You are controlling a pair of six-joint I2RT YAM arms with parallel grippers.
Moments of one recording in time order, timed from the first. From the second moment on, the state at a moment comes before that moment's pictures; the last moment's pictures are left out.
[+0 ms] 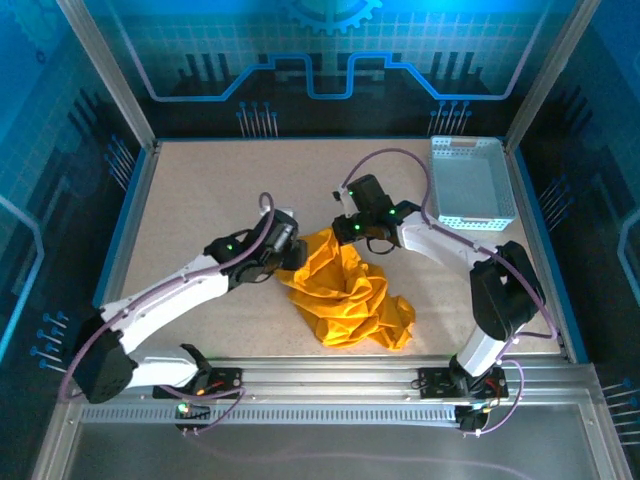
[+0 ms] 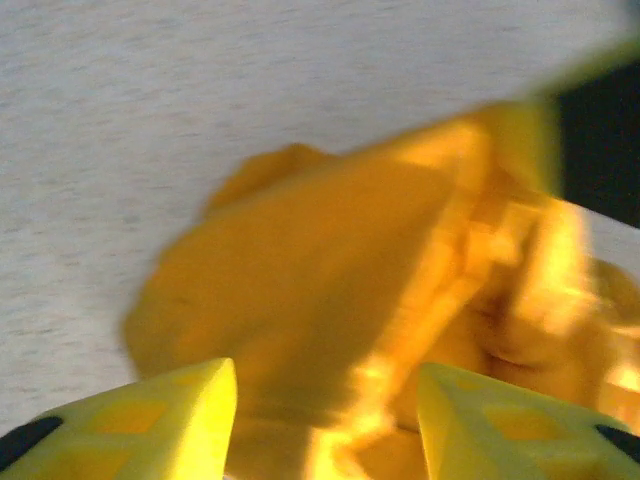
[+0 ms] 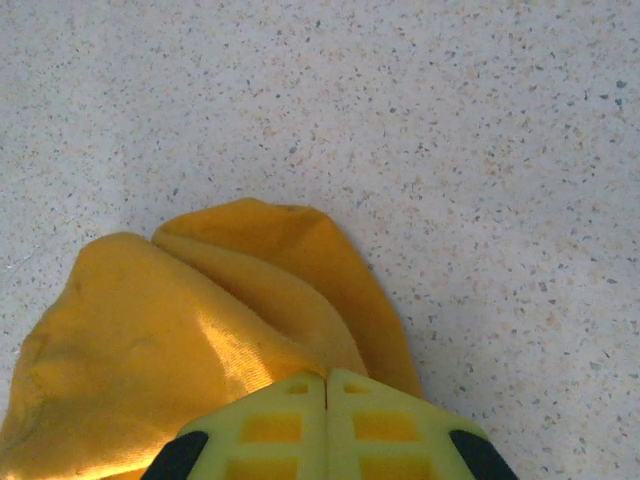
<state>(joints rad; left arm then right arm) -0.73 1.27 0.99 -0.60 -0.19 -0.60 0.60 1.69 1.24 -0.44 -0.16 0.27</state>
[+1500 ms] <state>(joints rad) -0.88 1.54 0.97 -0.25 -0.22 -0.54 0.58 1.70 1.24 -0.41 -0.13 0.29</state>
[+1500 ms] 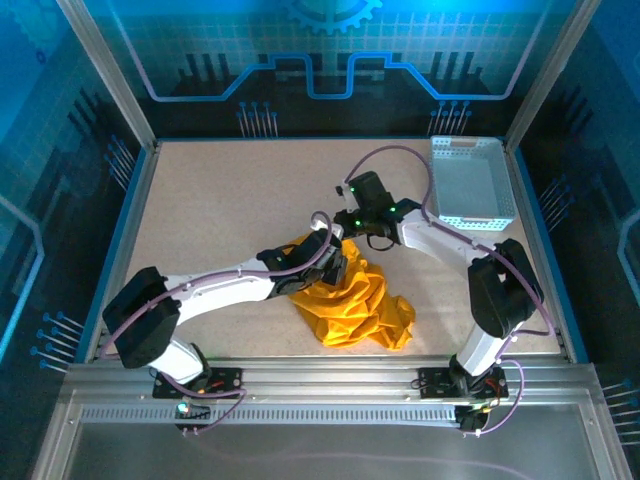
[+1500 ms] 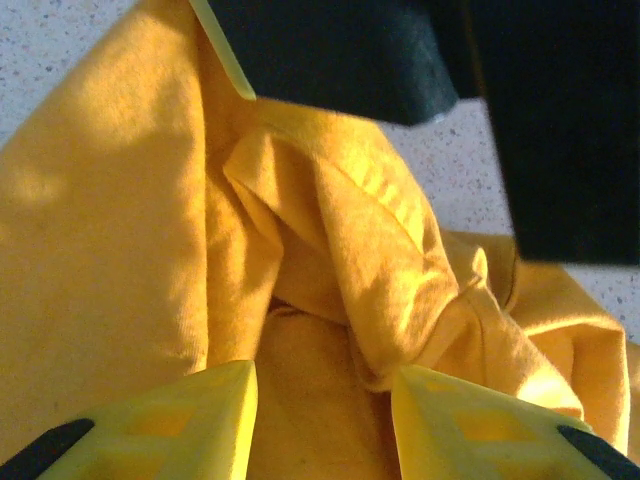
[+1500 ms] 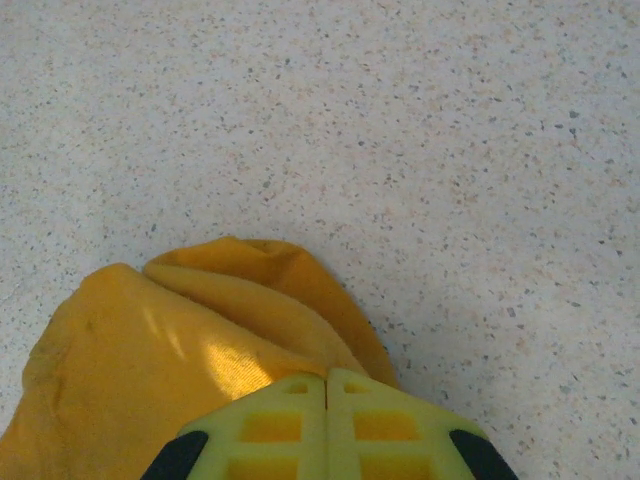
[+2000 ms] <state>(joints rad) -0.84 1.58 0.88 -0.20 -0.25 -0.53 0.56 1.63 1.18 -0.37 -0.23 0.36</state>
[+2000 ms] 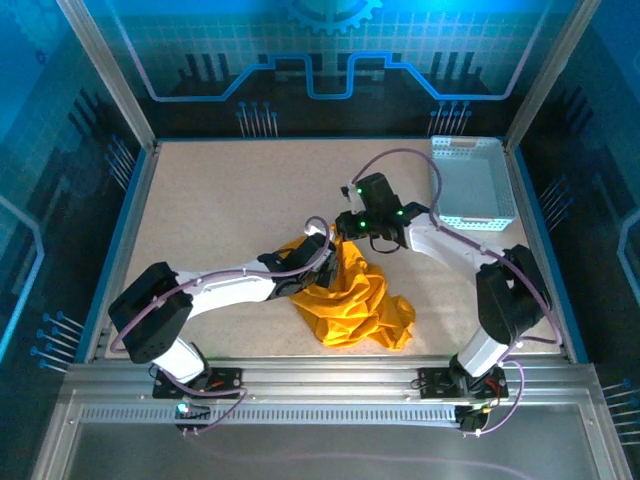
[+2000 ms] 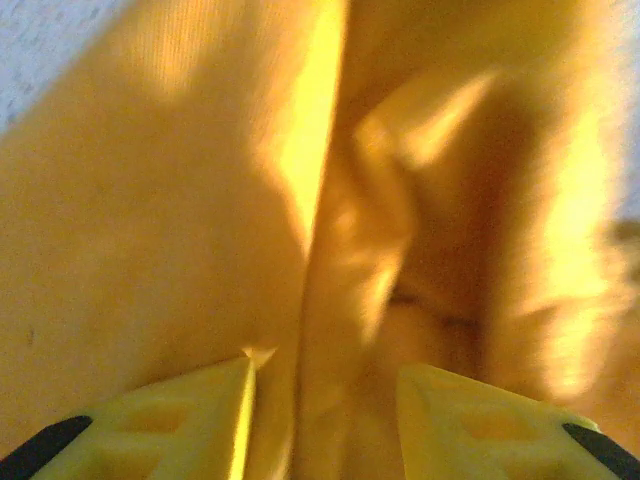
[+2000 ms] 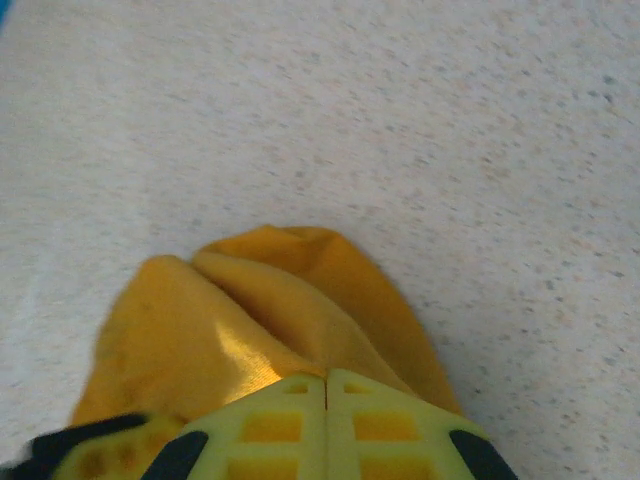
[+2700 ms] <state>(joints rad) -0.84 1.62 0.91 -0.24 -0.35 -0.51 0.58 1.59 1.19 -0.38 -0.24 0.37</state>
